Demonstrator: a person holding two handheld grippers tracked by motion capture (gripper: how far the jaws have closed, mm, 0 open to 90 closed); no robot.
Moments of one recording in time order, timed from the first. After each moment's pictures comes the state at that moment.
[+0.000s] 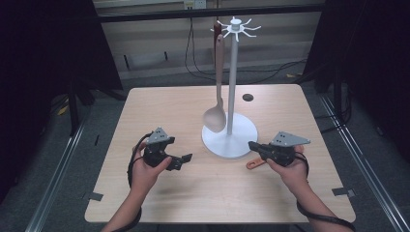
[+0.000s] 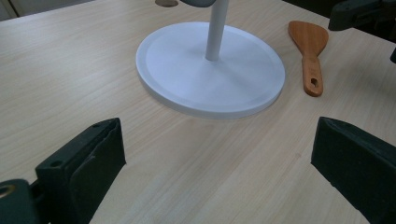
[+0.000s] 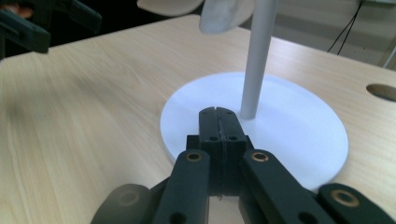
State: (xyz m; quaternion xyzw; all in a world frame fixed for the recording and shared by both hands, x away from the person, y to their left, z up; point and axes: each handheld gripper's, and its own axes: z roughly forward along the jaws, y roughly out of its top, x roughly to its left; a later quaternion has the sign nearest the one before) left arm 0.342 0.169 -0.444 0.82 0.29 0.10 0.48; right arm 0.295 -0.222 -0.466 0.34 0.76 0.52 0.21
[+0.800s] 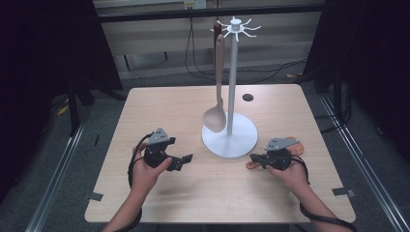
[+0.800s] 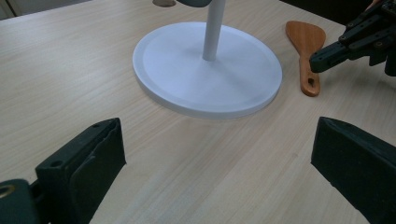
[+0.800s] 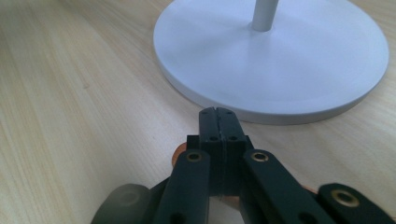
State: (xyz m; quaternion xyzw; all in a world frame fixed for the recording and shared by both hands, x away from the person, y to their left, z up) left arm 0.340 0.168 -0.444 0.82 0.29 0.10 0.48; right arm 0.299 -0.224 -0.493 0.36 0.82 0.42 0.15
